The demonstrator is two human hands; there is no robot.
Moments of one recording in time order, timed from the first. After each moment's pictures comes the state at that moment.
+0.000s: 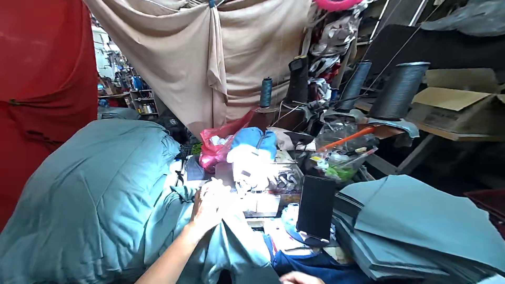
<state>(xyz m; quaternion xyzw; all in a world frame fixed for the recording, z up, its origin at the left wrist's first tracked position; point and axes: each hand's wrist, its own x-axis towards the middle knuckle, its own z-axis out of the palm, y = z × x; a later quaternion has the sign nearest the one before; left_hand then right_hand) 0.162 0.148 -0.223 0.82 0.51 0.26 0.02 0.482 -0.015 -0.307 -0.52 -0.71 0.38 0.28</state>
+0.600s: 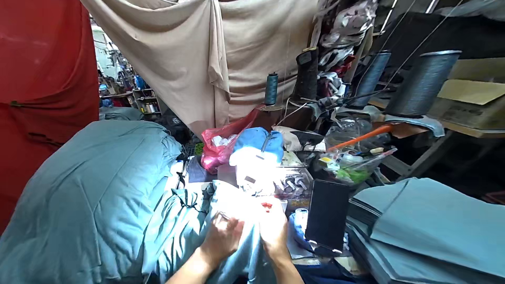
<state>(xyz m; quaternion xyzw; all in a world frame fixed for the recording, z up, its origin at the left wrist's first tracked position) 0.195 0.116 -0.254 0.79 0.38 0.48 -0.08 0.346 0.117 -0.231 -0.55 -0.49 0.21 0.64</state>
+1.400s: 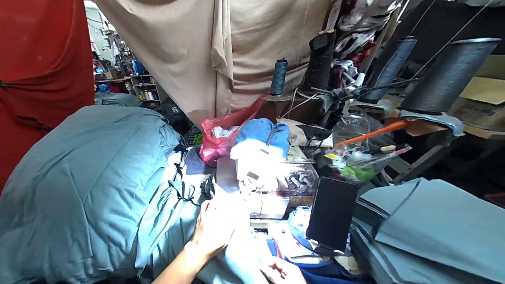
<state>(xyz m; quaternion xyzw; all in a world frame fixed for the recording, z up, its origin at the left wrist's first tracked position) 0.182 0.120 -0.245 0.84 0.47 0.26 -0.13 0.415 0.024 -0.309 -0.52 -0.59 0.44 0.43</state>
